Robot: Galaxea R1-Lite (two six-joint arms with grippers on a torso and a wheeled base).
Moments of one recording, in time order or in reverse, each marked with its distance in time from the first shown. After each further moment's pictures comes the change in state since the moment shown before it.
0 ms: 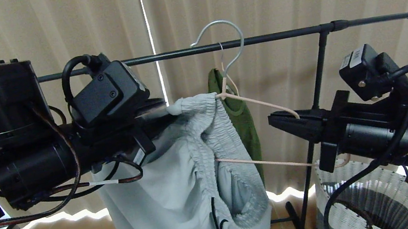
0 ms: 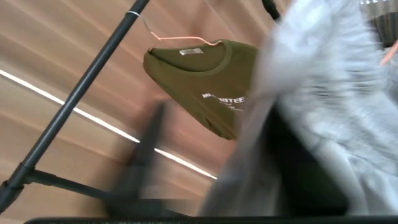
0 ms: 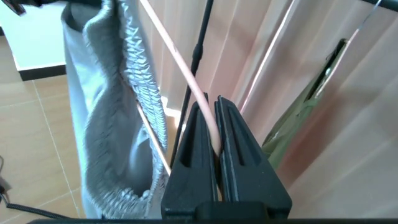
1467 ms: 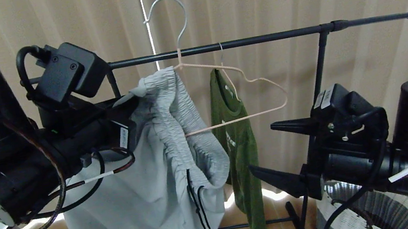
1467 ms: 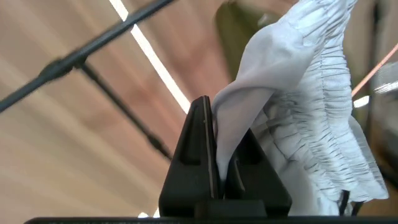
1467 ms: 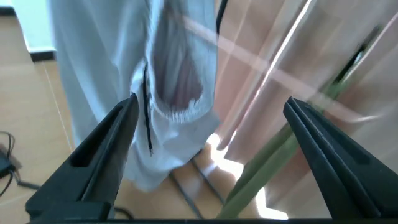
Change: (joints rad) left arm -0.027 -0.058 0.079 -0.124 0.392 -0.326; right arm 0.058 0.075 0.070 -0.042 -0.064 -0.025
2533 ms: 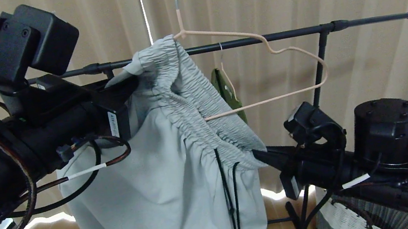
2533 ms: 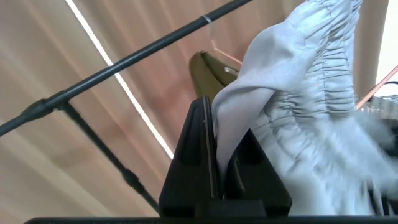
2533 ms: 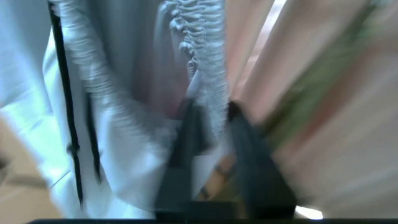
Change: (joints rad) left arm -0.053 -0.061 -0.034 0.001 -0.037 -0.050; right arm 0.005 0.140 -0.004 -0.086 -0.153 0.042
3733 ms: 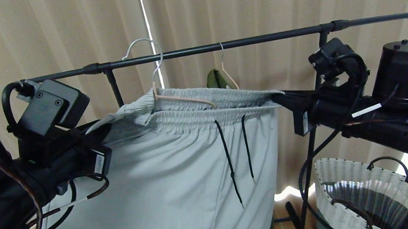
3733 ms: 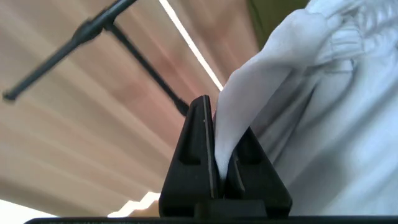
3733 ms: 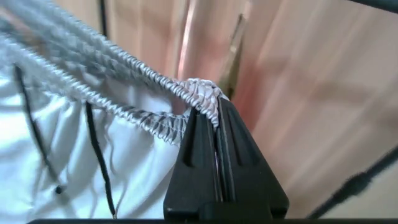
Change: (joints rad) left arm 0.146 -0.005 0.182 -0.013 0.119 0.117; right arm -0.163 -0.051 -0.192 0.089 0.000 -0.008
